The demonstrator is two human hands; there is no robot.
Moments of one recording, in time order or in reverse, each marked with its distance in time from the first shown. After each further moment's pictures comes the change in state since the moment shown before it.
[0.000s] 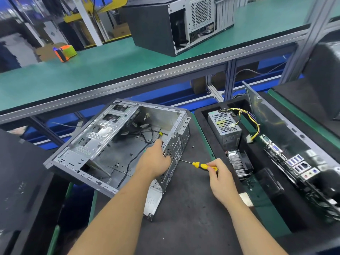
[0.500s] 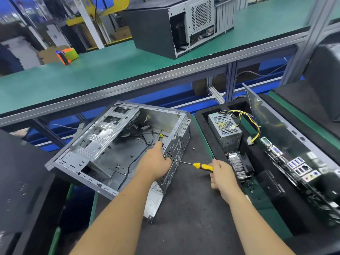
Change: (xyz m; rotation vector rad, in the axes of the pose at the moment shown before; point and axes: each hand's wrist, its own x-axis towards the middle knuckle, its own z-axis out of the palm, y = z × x) left_hand -0.002 0.001 0.000 0.002 0.006 0.007; right_hand 0.023 -0.022 -0.001 0.333 -0.036 0.515
